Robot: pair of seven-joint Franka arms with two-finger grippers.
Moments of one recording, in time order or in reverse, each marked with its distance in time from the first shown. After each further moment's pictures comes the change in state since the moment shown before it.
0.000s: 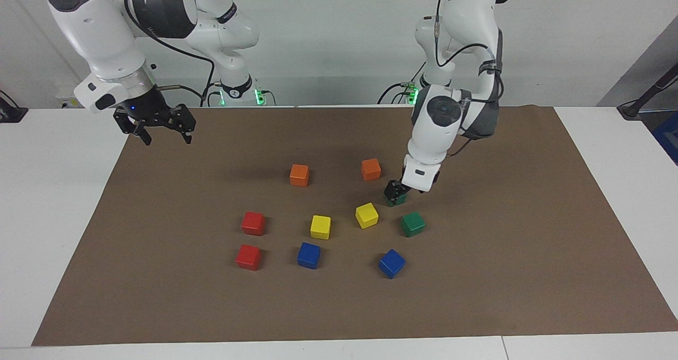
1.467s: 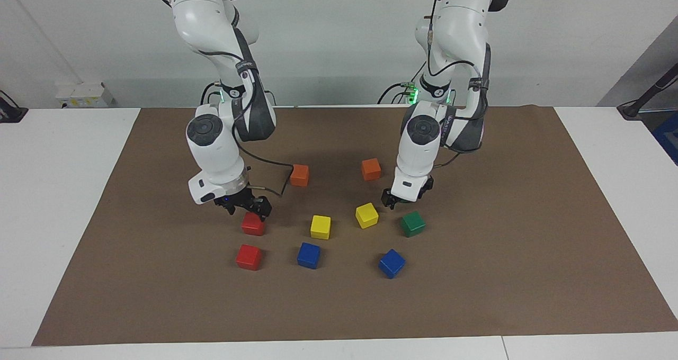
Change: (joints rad) left arm 0.010 0.026 0.027 -0.044 0.094 0.007 0.045; right arm 0.169 0.392 0.003 -0.104 0.065 0.531 0.478
